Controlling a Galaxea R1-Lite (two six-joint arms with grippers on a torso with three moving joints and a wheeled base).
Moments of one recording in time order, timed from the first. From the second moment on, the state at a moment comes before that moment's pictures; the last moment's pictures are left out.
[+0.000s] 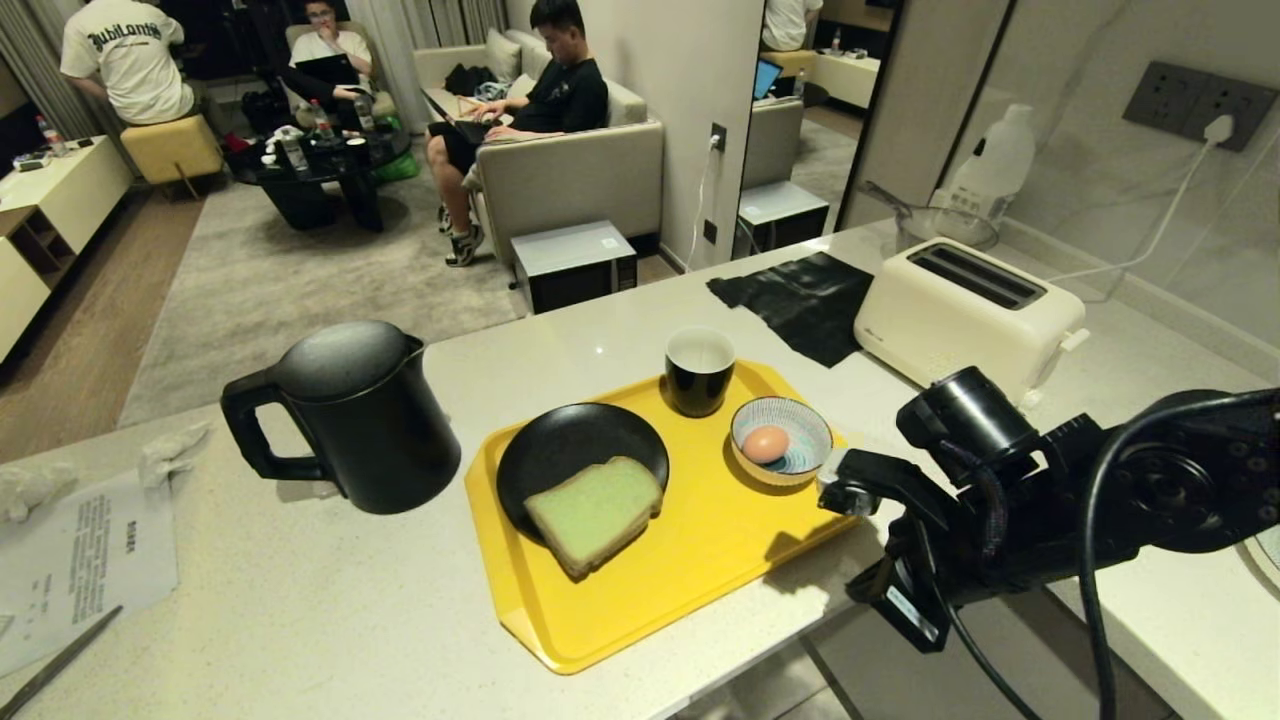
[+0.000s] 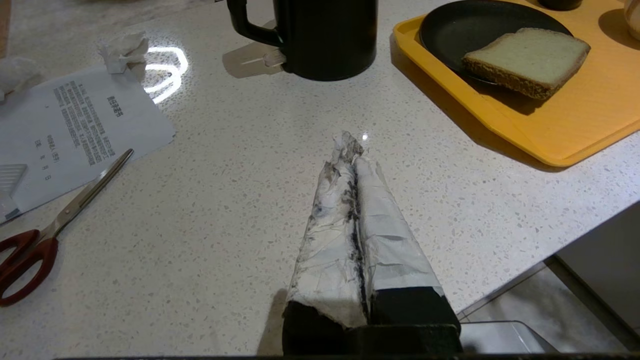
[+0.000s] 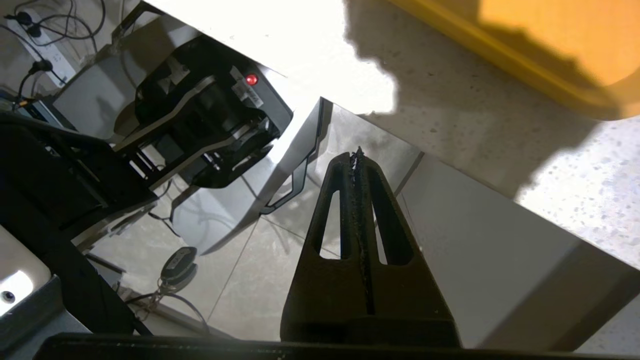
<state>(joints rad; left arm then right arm) 0.01 0.00 0.00 0.01 -0.01 0.03 0.48 1.80 -1.04 0.31 0.12 -0.38</state>
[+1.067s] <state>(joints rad) 0.01 0.00 0.00 0.01 -0.01 0.03 0.54 1.93 -1.06 0.12 0.08 -0.37</state>
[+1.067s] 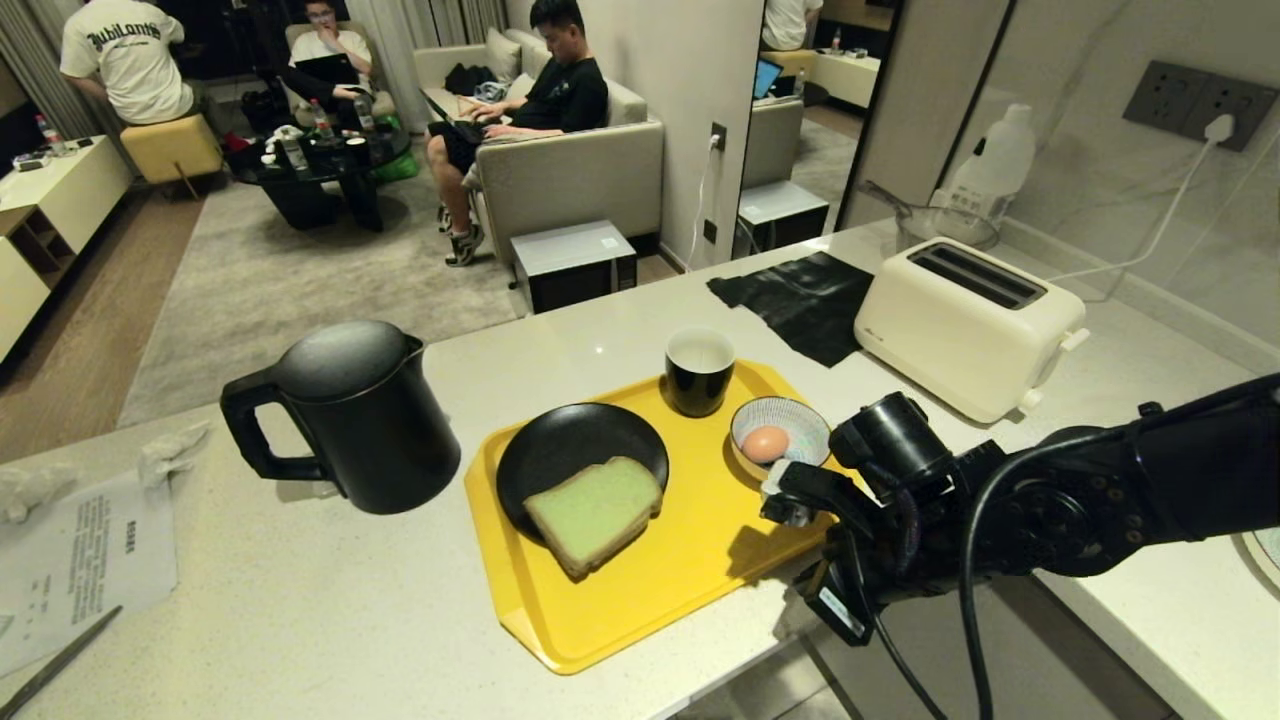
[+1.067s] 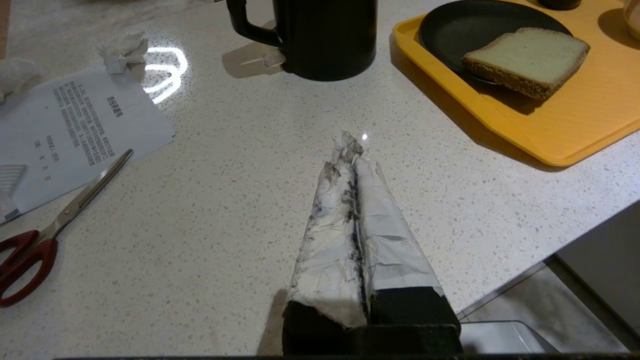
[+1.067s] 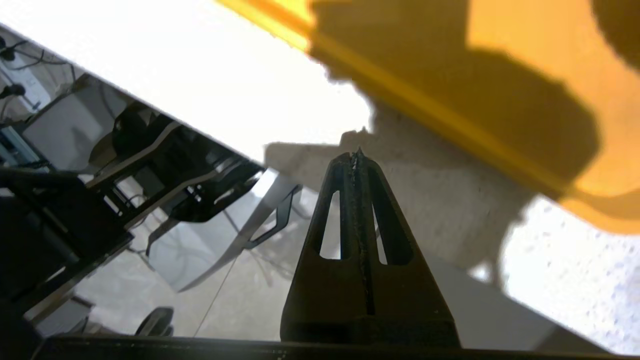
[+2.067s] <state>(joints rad) 0.01 0.00 0.00 0.01 -0.01 0.03 0.56 2.03 -1.07 0.06 0.04 -0.37</state>
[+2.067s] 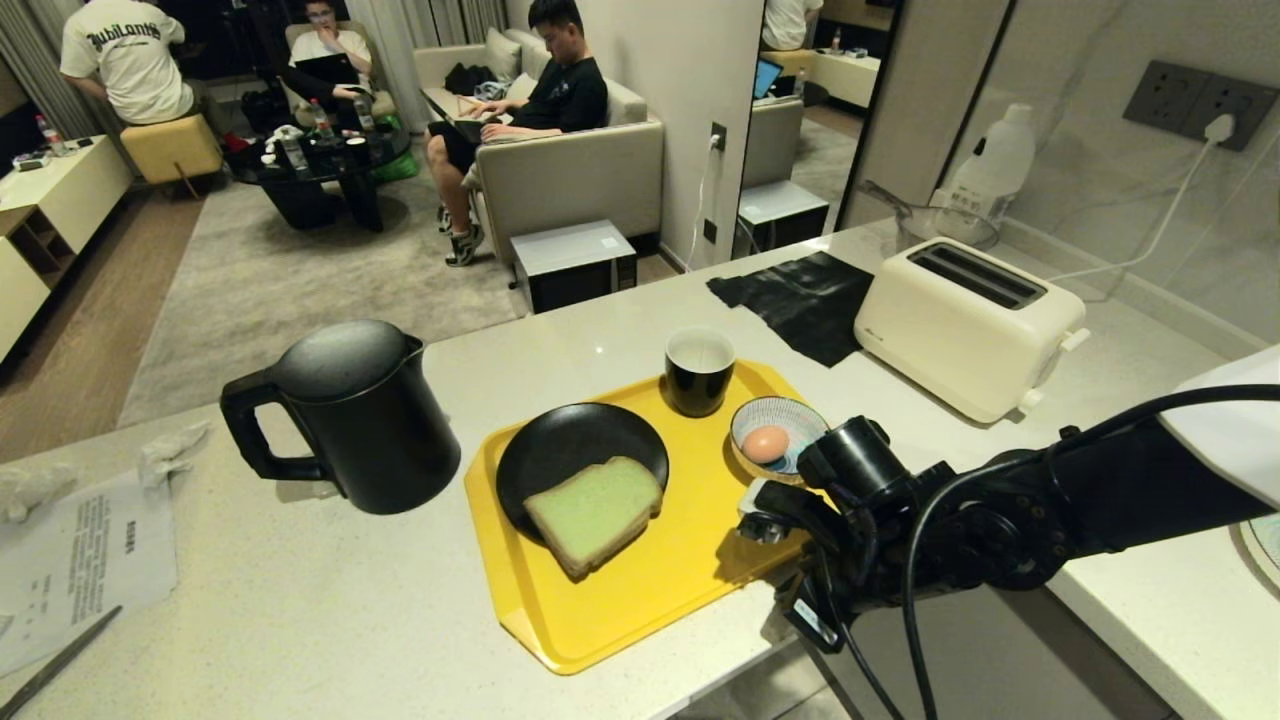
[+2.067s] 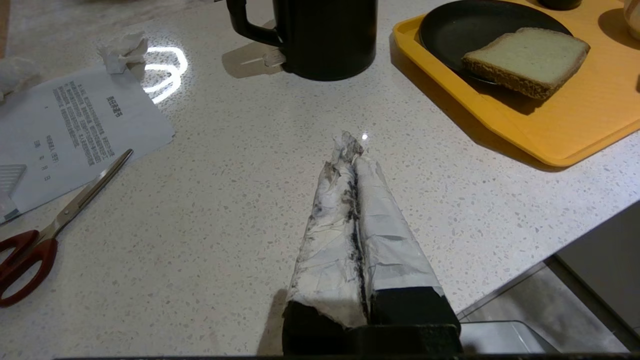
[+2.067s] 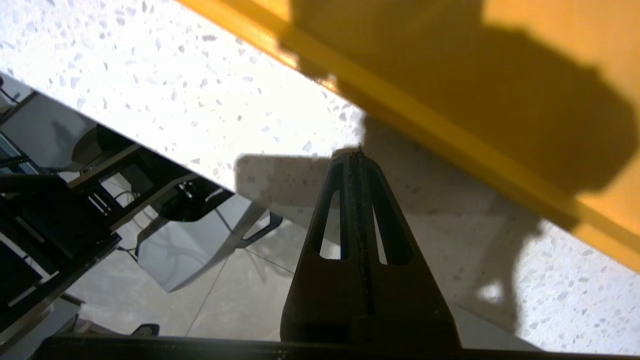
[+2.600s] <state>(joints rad) 0.01 0.00 0.00 0.01 -0.01 0.03 0.57 2.08 -1.13 0.06 0.04 -0.36</state>
